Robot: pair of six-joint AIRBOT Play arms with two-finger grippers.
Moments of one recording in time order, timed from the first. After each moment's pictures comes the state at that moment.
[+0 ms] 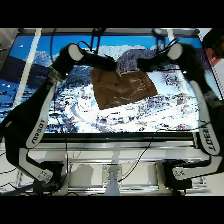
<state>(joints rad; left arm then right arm) -0.45 -1.74 1.82 0.96 -0.86 -1.16 0.17 -1.56 1.69 -1.29 1.10 1.58</state>
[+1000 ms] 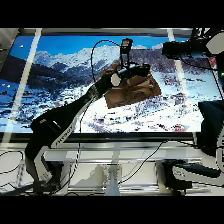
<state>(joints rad) -0.72 -1.92 1.82 0.89 -0.21 -1.31 0.06 -1.36 1.68 -1.38 1.11 1.55</state>
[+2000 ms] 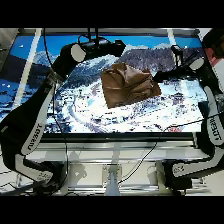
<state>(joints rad) -0.48 -1.67 1.82 1.05 -0.57 -1.29 -0.09 -1.62 1.46 -1.10 0.97 1.02</state>
